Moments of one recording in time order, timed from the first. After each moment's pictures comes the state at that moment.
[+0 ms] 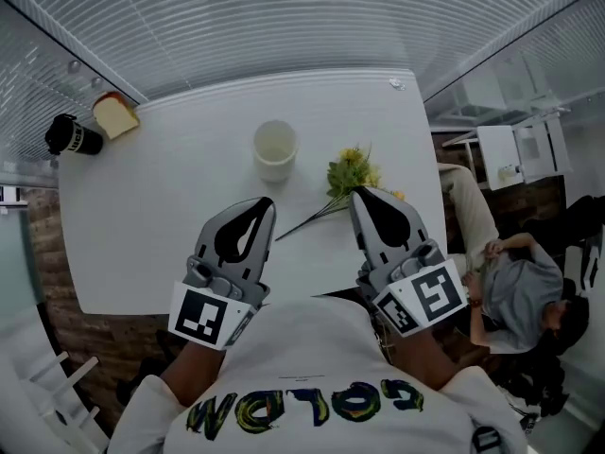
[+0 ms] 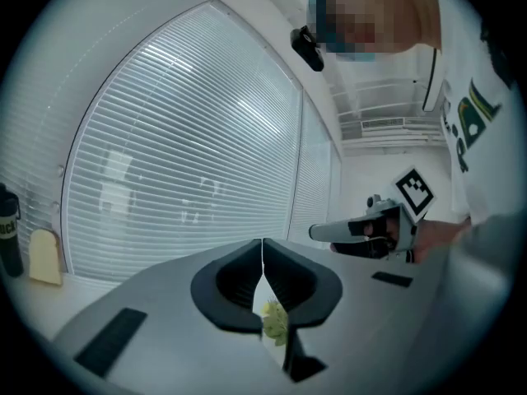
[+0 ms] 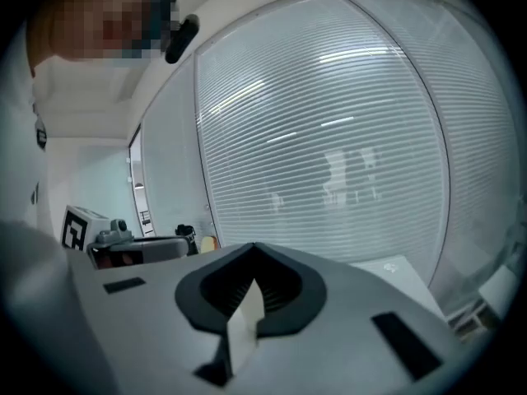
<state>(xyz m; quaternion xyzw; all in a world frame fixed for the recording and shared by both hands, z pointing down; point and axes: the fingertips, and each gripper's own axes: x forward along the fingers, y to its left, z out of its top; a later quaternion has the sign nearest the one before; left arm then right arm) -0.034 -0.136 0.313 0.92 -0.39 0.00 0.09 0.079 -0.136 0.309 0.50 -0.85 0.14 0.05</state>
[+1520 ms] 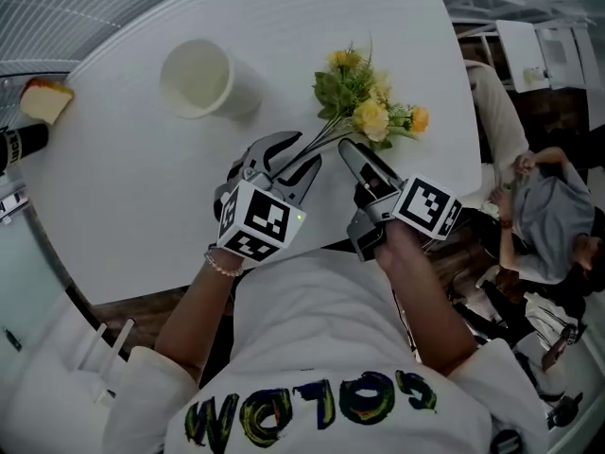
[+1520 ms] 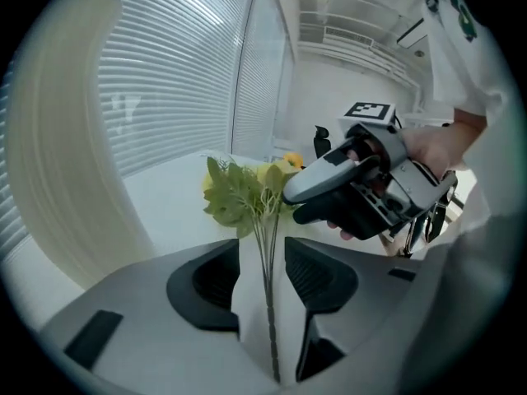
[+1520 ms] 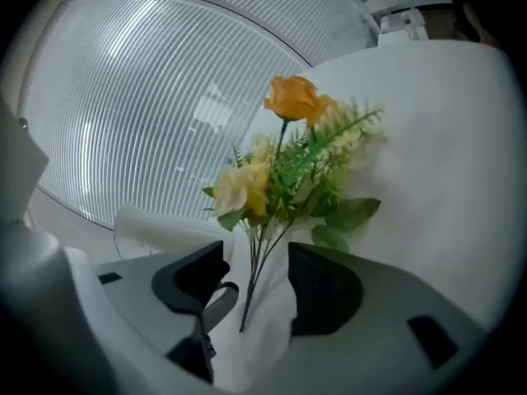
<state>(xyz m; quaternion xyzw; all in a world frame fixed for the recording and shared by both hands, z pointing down) 0.075 -0.103 0.572 0.92 -0.15 0.34 0.12 0.142 -0.091 0.576 0.52 -0.57 0.63 -0.10</state>
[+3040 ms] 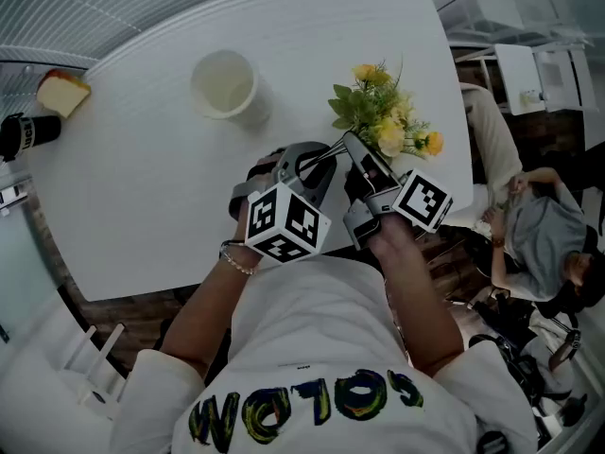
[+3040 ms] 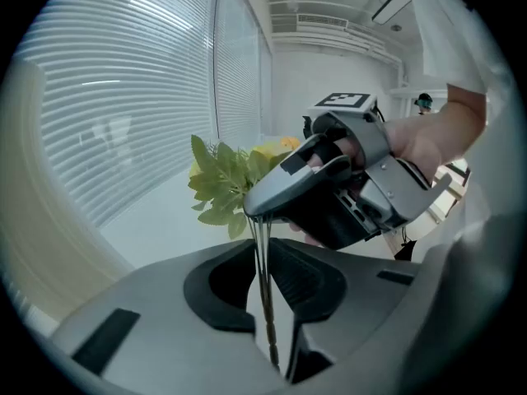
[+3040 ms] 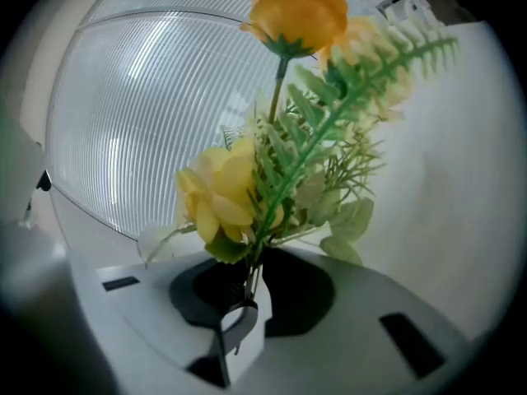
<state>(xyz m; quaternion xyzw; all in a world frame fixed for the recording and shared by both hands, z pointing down) 0.104 -0.102 0.551 0.92 -0.13 0.36 0.04 0.141 -0.133 0.549 0.49 -0.62 0.59 -0.17</state>
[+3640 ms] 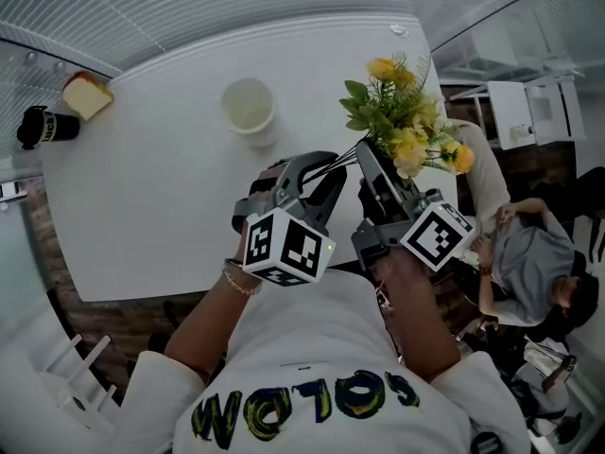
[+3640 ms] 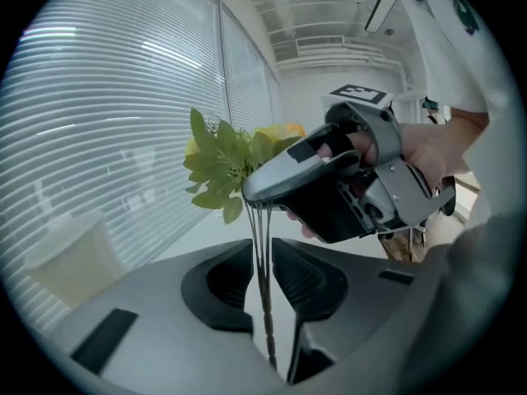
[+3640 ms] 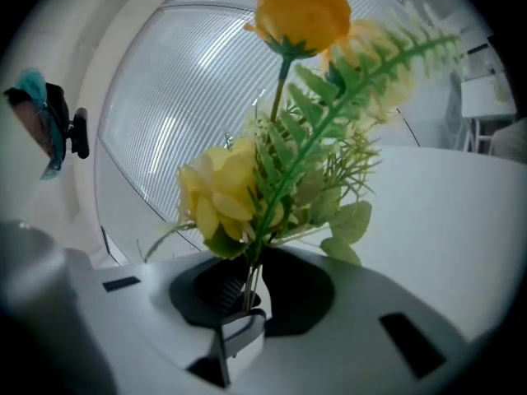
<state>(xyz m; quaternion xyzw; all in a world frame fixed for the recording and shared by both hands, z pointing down) 0.104 -0.126 0.449 0.94 -0.20 0.28 -0.01 0.136 -0.158 0.416 0.49 -0.74 0.43 -0.15</state>
